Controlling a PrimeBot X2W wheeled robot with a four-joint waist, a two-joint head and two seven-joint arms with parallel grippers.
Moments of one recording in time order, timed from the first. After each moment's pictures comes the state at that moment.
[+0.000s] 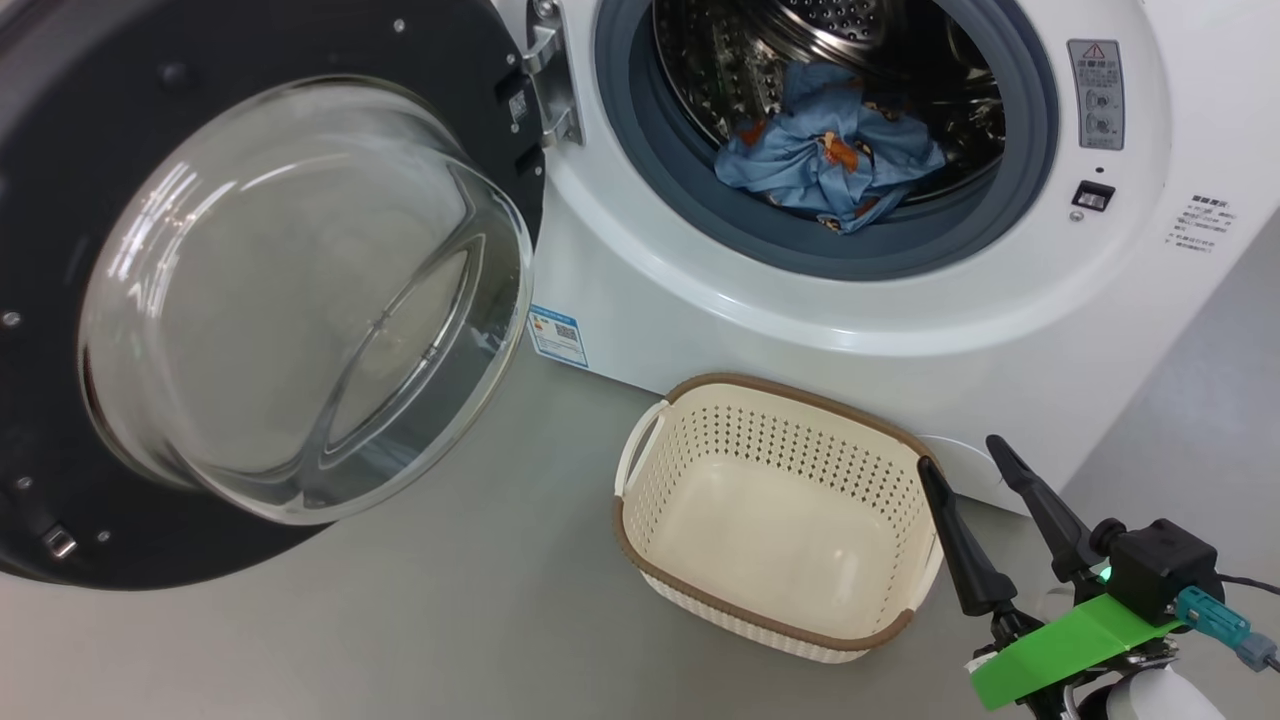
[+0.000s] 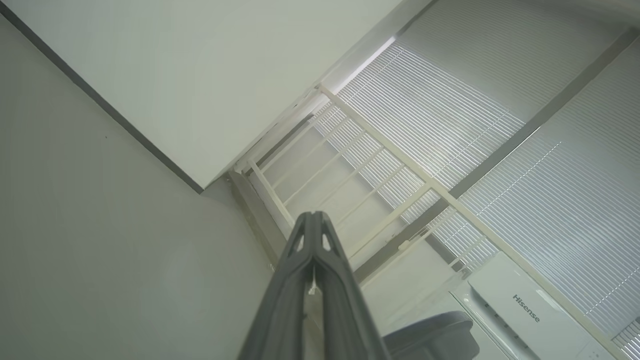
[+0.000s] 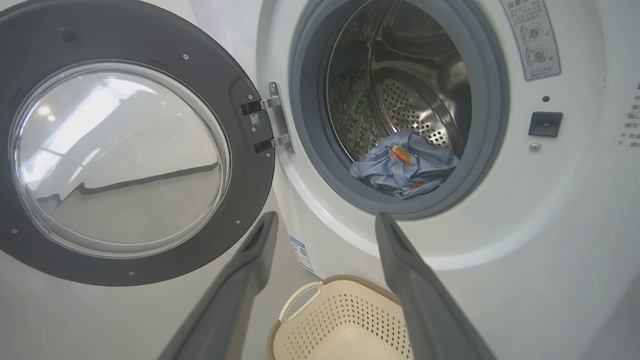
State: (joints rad) left arm -0.54 0.44 0.53 0.45 -1.18 -0.12 0.15; right arm -0.09 -0.24 0.26 0.16 0.41 0.13 -0.25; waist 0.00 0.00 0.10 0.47
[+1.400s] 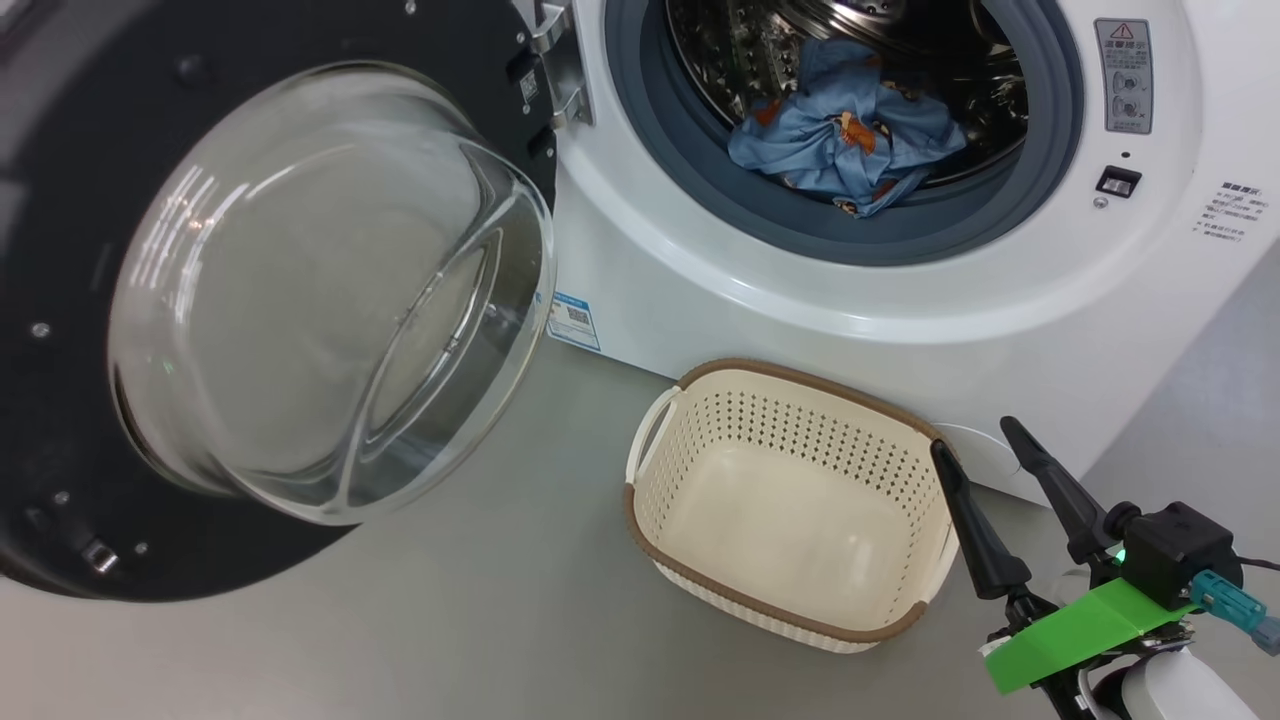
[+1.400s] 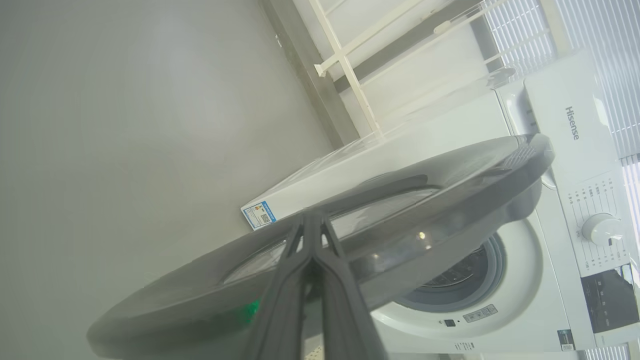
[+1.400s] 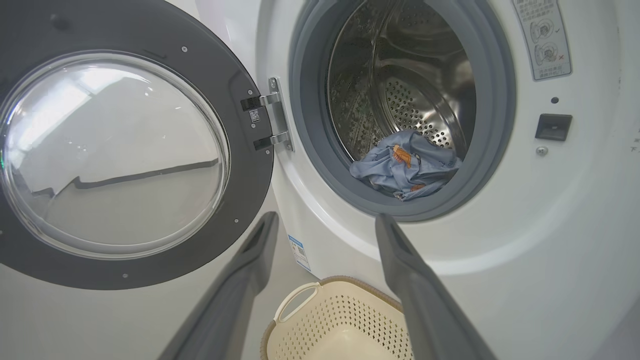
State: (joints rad) left arm -0.61 0.57 0.35 0.62 -1.34 -0.08 0.91; right arm -0.12 -0.28 0.26 0.16 0.41 0.13 -0.25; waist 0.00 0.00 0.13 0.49
